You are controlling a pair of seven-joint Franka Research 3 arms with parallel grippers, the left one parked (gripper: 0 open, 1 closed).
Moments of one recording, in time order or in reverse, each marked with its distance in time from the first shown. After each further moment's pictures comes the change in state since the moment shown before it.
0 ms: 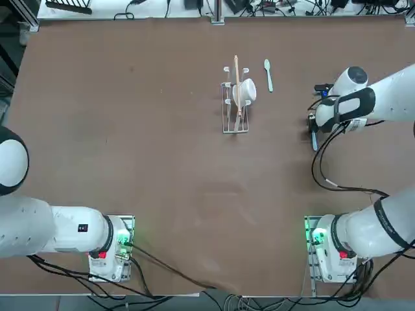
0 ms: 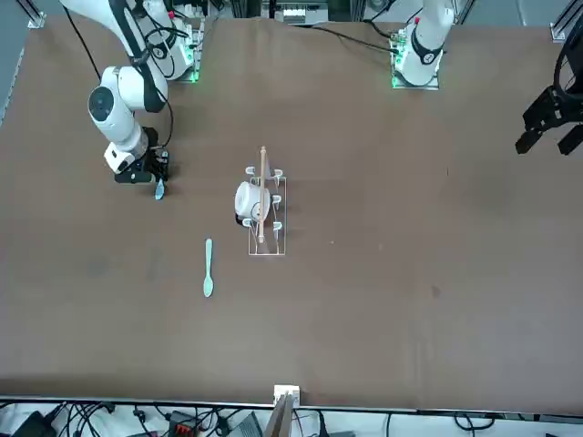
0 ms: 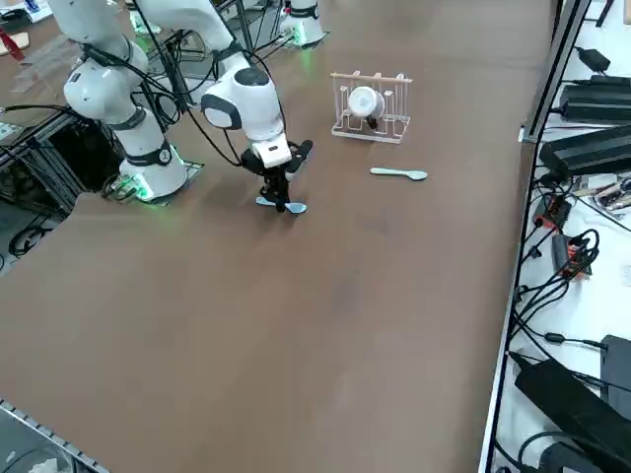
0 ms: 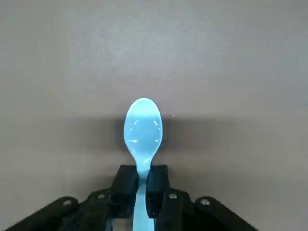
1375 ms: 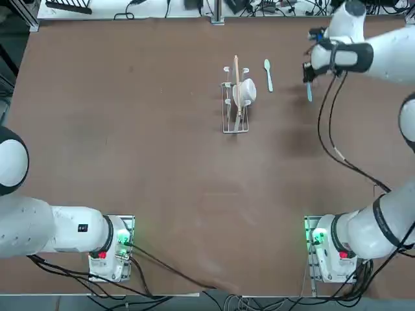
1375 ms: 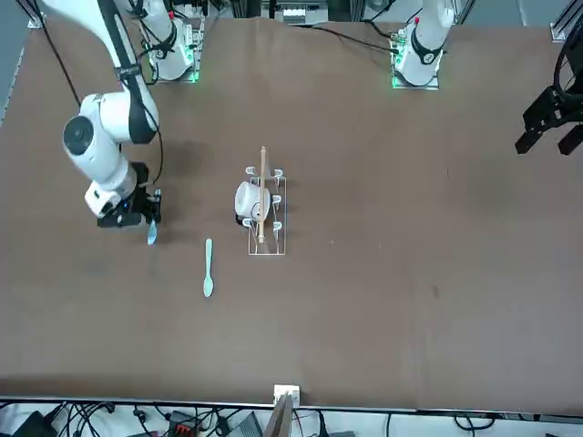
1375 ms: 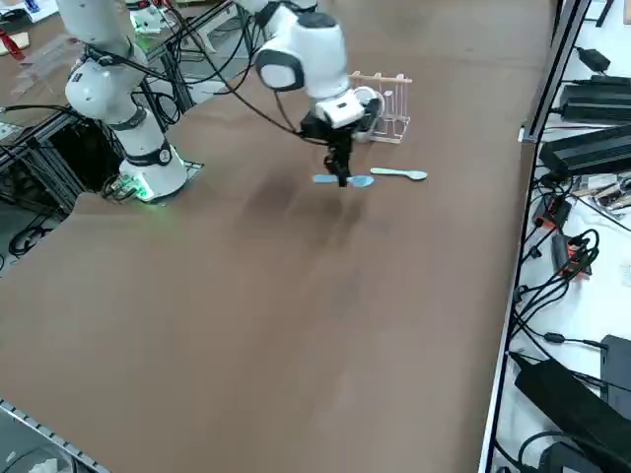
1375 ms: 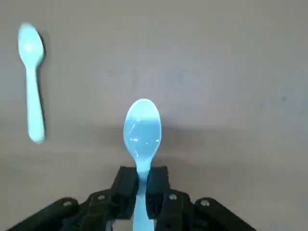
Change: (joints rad) arm 0.048 0.137 0.002 0.582 0.000 -0.360 0.030
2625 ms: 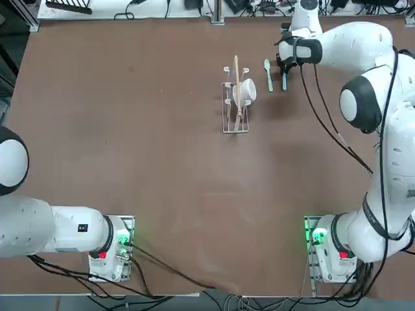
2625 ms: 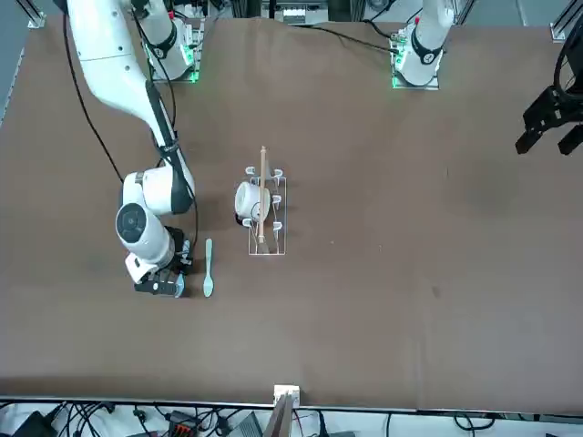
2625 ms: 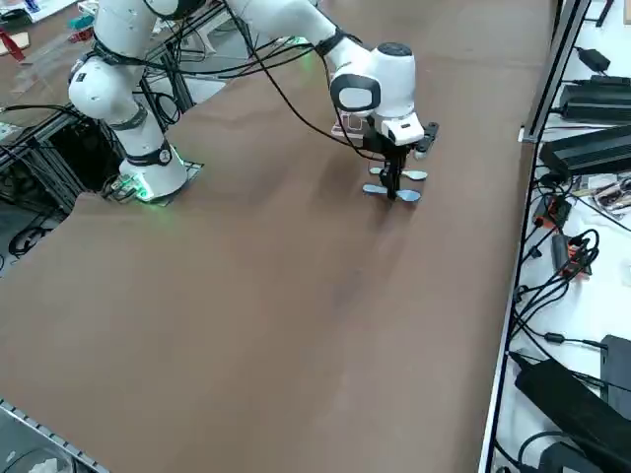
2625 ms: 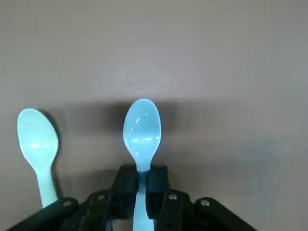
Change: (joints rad) arm 0.096 0.443 0.004 0.457 0.003 -0.071 0.242
